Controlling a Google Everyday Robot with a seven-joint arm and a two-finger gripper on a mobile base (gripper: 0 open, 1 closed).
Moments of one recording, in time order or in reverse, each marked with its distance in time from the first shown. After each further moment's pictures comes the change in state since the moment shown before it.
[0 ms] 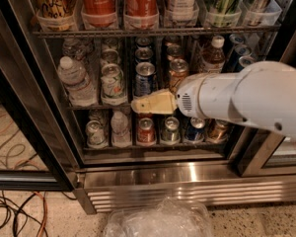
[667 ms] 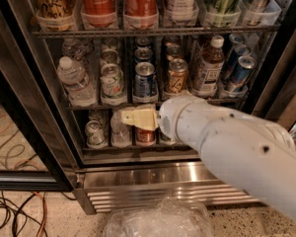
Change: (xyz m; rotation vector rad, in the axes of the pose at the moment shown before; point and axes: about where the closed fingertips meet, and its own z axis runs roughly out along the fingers) arm 0.014 0.031 0.008 0.126 -0.121 0.053
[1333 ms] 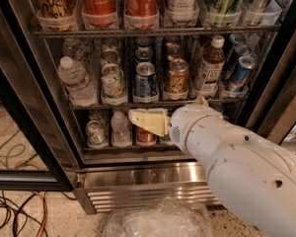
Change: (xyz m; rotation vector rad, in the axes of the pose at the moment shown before) arm 0.005 -0.017 -0.030 0.110 -0.091 0.055
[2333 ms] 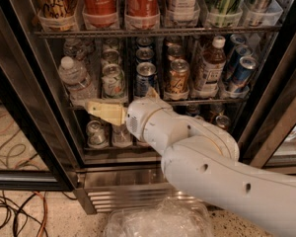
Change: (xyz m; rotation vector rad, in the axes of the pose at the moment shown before) arm -0.018 0.094 0.070 -0.270 -0.144 0.109
